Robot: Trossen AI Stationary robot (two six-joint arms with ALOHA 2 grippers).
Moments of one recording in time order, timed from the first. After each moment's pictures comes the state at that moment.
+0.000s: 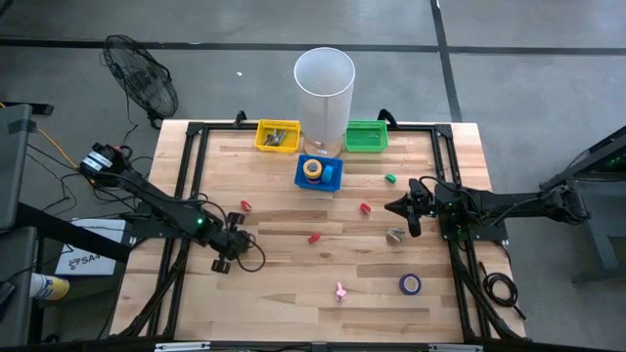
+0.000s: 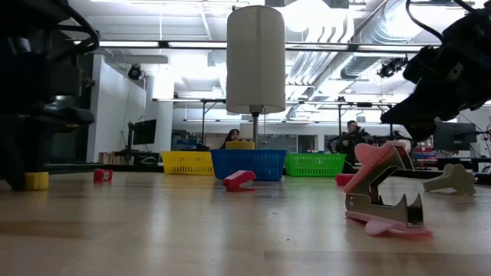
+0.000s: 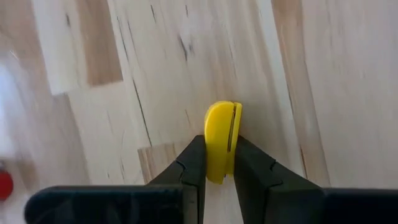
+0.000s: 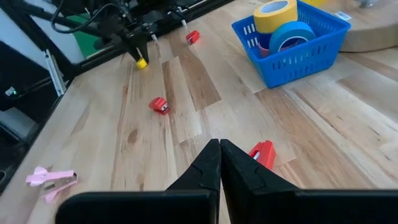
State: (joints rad) left arm -0.50 1.24 0.48 -0.42 -0.17 -0.27; right arm -0.08 0.36 0.01 0.02 -0.01 0.40
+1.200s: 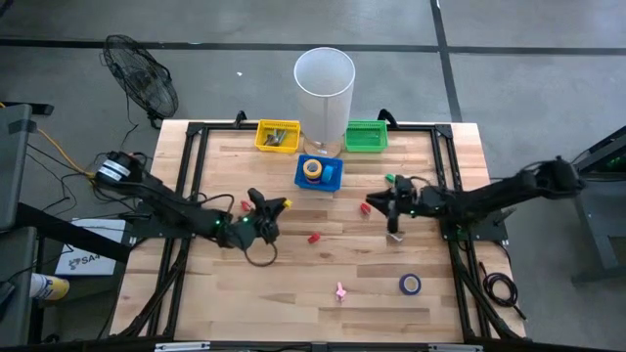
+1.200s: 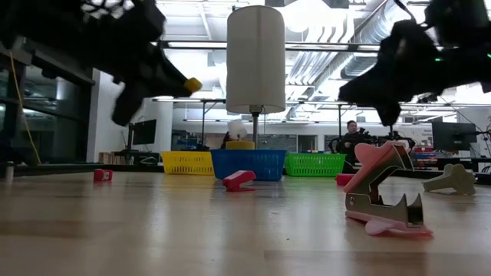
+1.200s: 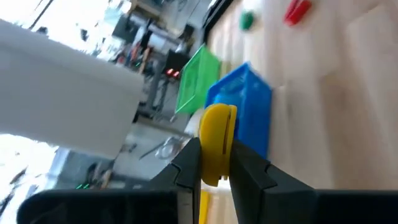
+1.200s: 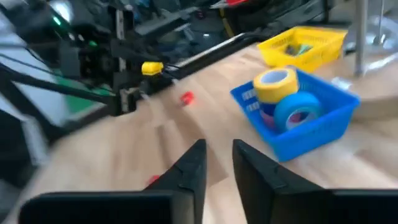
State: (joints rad) left arm -0.39 1.44 0.53 0.54 -1.08 0.71; right arm 0.06 1.03 0.12 0.76 0.28 0.45
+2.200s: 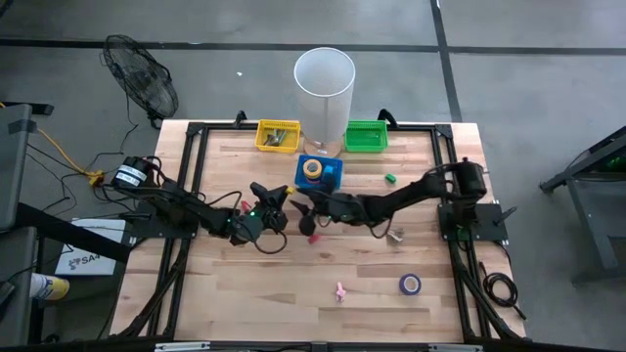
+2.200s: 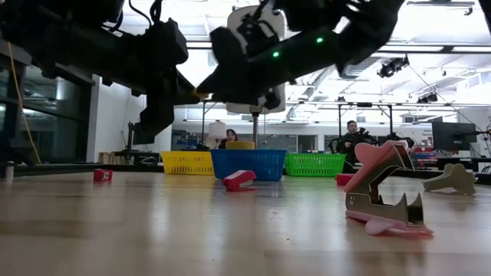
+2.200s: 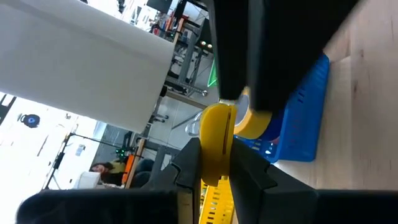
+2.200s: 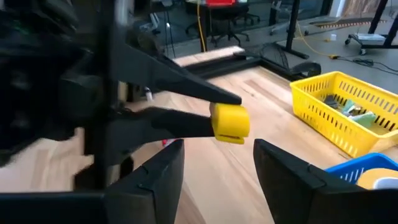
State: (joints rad) left arm -0.31 1.59 0.53 0.80 -1.19 0.84; right arm 0.08 1.93 1.02 0.68 0.47 0.21
